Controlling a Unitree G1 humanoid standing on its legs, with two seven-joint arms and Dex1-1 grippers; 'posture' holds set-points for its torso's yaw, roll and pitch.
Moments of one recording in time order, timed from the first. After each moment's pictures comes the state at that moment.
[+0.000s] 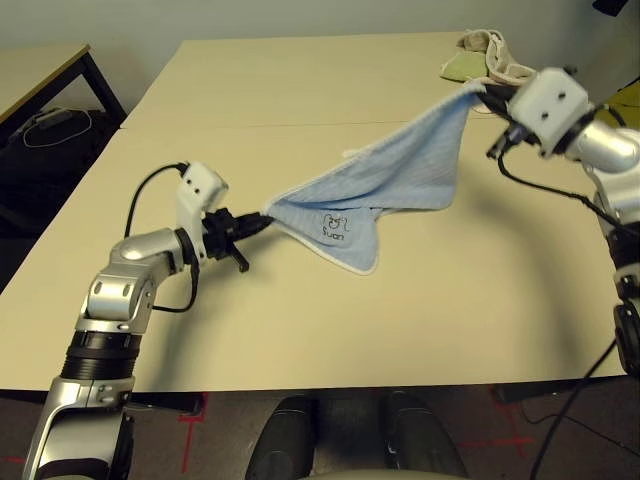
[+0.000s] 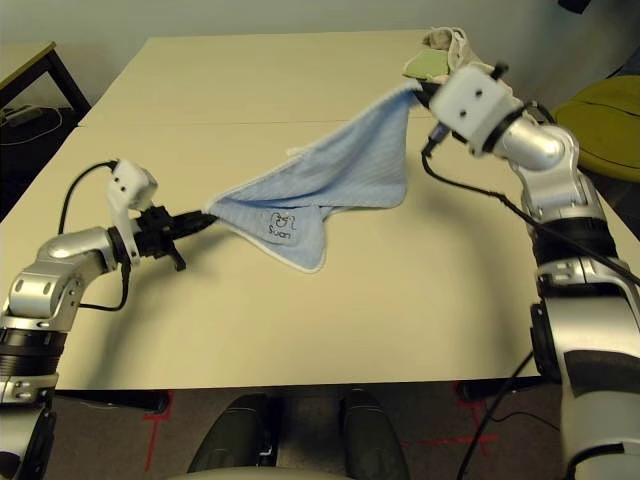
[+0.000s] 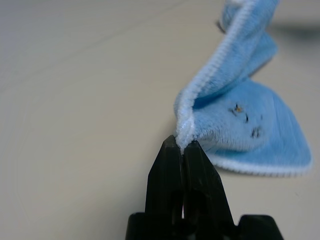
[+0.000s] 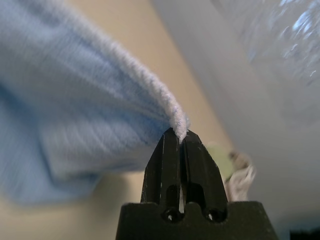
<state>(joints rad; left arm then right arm) -0.47 0.69 0.11 0.04 -0.34 0.47 -0.84 -0.78 -0.76 0.05 0.68 -0.09 -0.43 0.69</state>
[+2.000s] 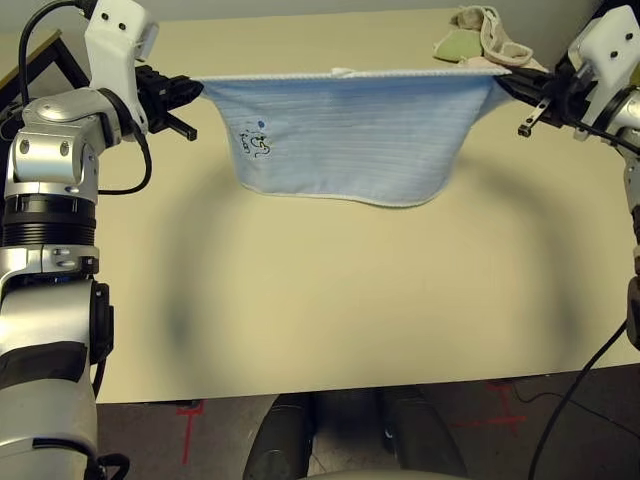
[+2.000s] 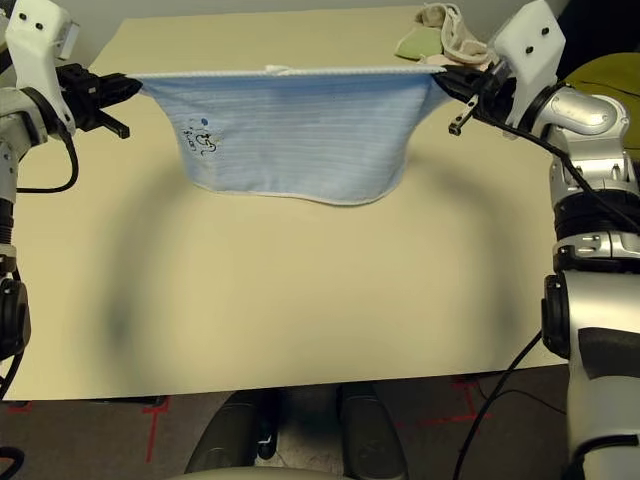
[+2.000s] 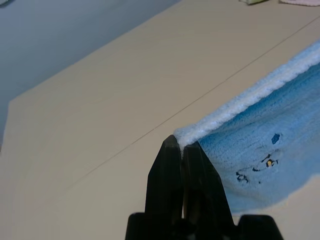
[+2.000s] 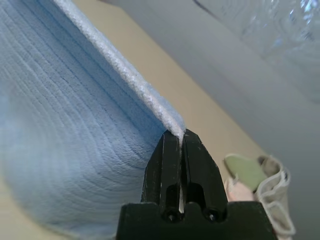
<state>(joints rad) -1.07 0.80 0.01 0.55 -0.15 0.40 -0.73 -1.08 -0.74 -0.05 0.85 0.10 -0.33 0.89</state>
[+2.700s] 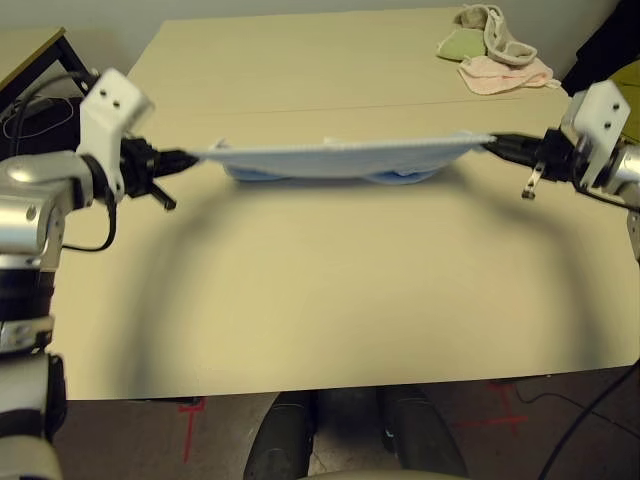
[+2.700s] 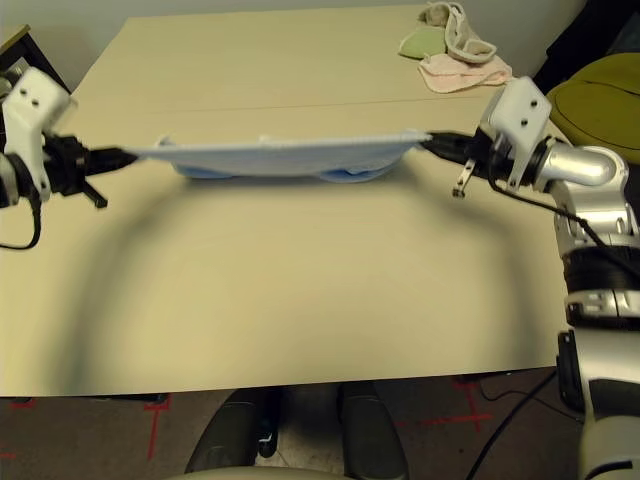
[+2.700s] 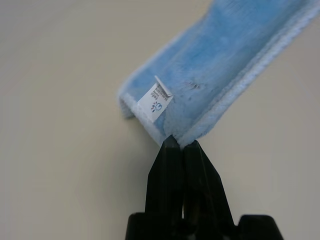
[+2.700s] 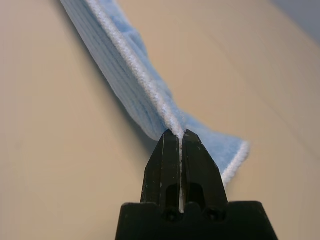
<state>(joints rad) -0.53 1.02 0.07 0.03 -0.33 0.72 -1.01 -0.61 -0.82 -0.05 0.38 0.26 -0.05 1.16</state>
